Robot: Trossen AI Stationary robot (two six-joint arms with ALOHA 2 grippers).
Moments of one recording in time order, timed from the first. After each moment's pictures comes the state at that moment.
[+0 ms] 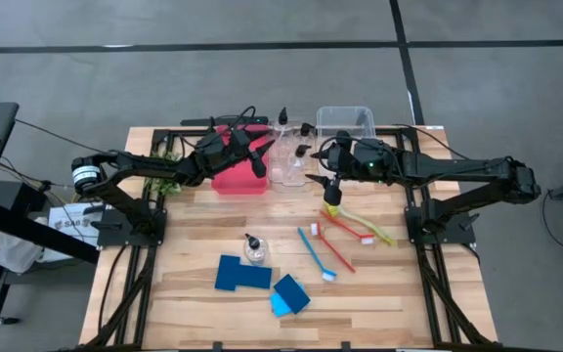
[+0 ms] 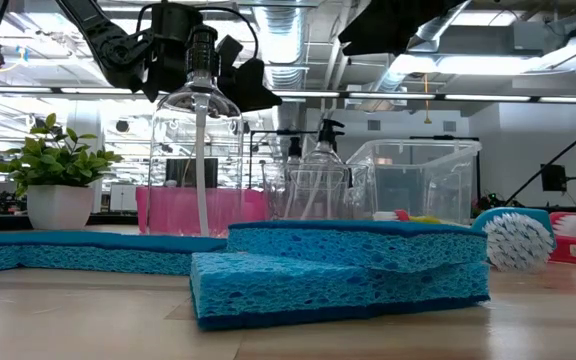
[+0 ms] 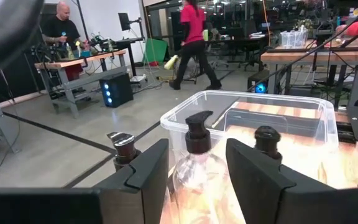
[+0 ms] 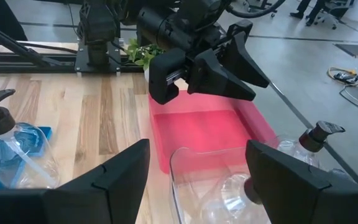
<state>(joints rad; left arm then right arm) 0.38 1.52 0.68 0.85 -0.16 0.15 -0.14 1.13 0.97 -0.18 0.16 -0.10</state>
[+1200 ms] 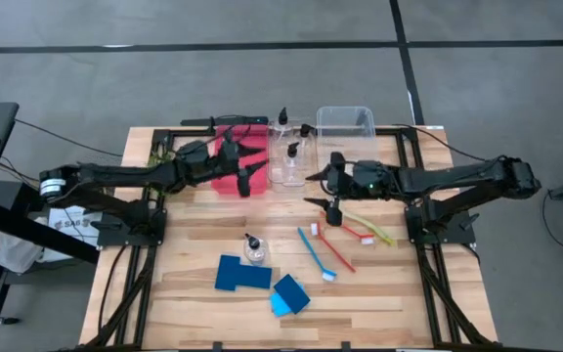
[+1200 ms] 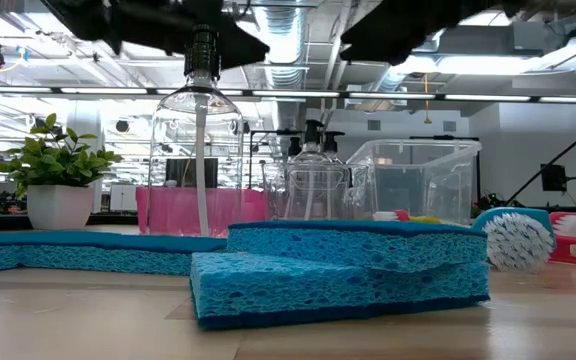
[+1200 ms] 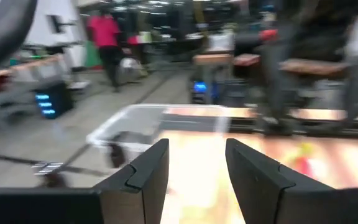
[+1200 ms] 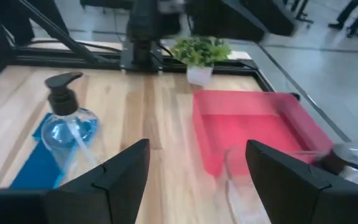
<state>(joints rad) 0.22 1.21 0.67 0.50 -0.04 0.15 0.01 1.13 0.80 0.03 0.16 -0.08</state>
